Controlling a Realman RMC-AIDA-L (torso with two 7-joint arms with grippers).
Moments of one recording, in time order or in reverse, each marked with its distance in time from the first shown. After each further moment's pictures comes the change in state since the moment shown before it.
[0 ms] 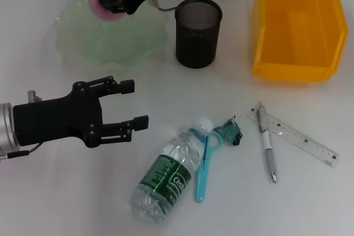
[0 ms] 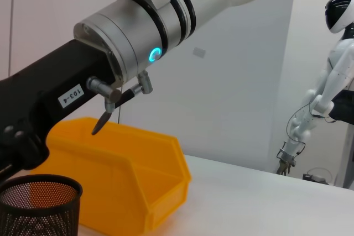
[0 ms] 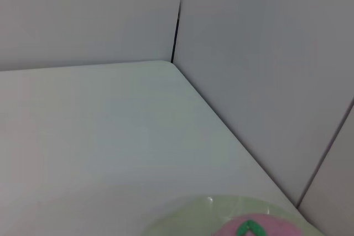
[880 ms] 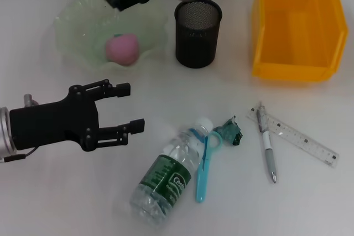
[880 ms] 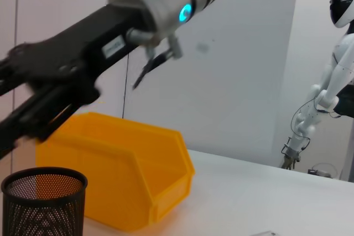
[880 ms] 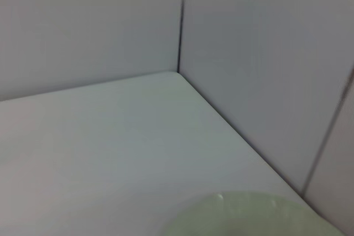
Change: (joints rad) left arm 0.016 0.003 0.002 0.000 0.001 -0.005 0.020; right arm -0.193 -0.034 0.010 -0.436 -0.232 -0.238 0.381
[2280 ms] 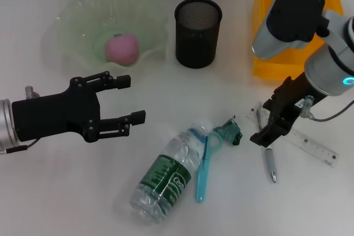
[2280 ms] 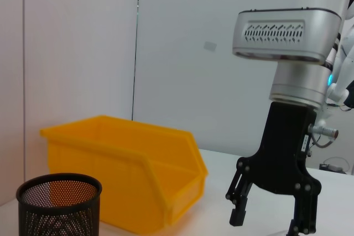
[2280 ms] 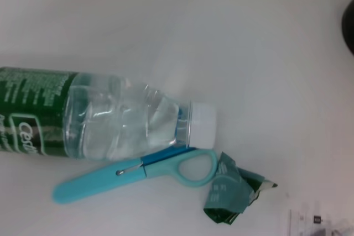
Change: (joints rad) left arm -0.019 0.000 -0.003 0.000 -0.003 -0.031 0.016; right arm -0.406 0.032 -0.076 -0.534 -0.517 -0.700 0.250
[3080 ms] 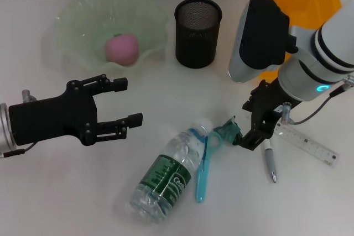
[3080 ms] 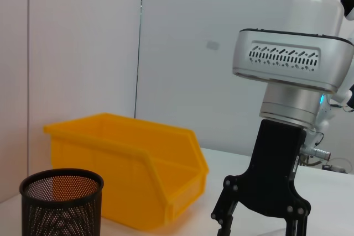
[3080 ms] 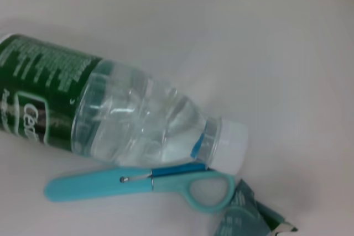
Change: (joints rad) left arm 0.015 0.000 -0.005 0.000 0.000 0.004 0.005; right arm 0.045 0.001 -0.106 0.126 0.022 0.142 -0.132
